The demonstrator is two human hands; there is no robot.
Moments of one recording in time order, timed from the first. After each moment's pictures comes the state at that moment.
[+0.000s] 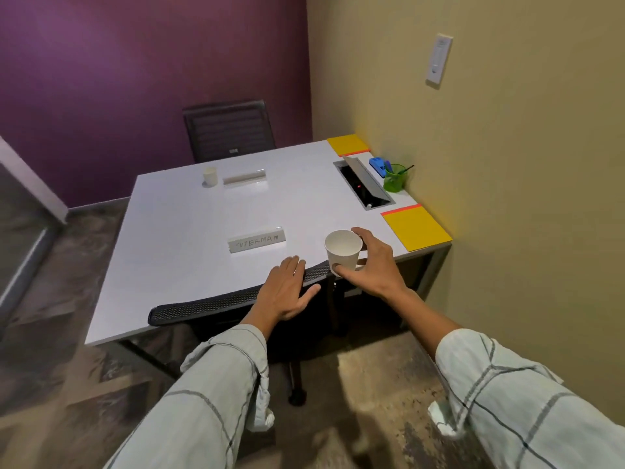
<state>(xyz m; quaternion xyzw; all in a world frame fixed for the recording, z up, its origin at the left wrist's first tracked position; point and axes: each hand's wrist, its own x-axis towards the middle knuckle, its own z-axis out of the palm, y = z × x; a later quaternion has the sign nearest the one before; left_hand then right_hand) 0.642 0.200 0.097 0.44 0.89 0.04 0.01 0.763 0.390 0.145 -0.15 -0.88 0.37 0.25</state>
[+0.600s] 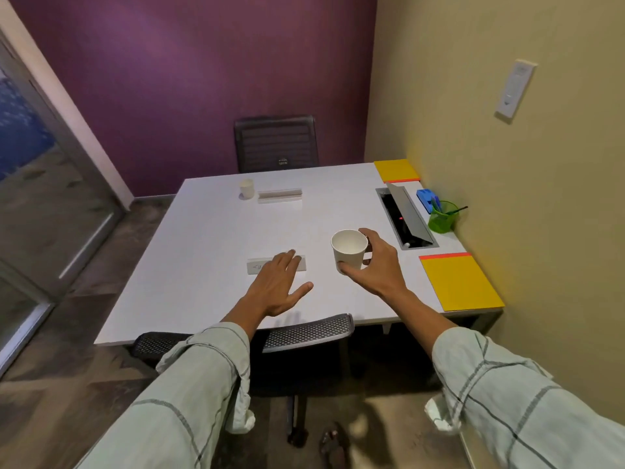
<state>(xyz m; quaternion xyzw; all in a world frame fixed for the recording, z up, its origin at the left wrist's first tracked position) 0.545 0.238 0.120 0.37 0.93 0.06 -0.02 0.632 0.473 0.144 -0.09 -0.87 0.41 0.24</state>
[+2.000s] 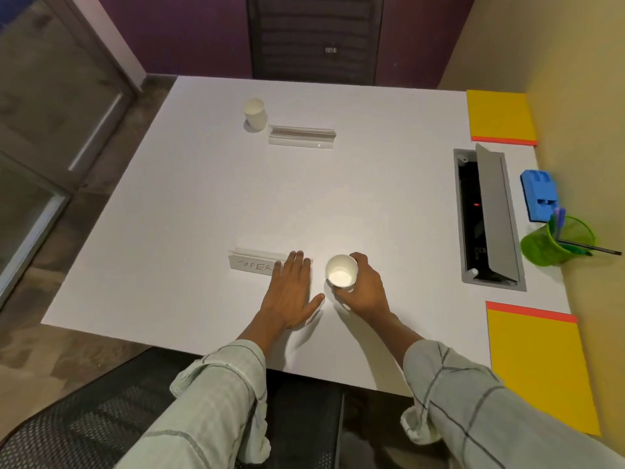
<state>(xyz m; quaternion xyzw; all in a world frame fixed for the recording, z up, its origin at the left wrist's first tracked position) 0.365 0.340 -0.041 0.22 0.97 0.02 0.14 0.387 0.532 -0.044 -0.11 -0.88 0.46 -0.05</state>
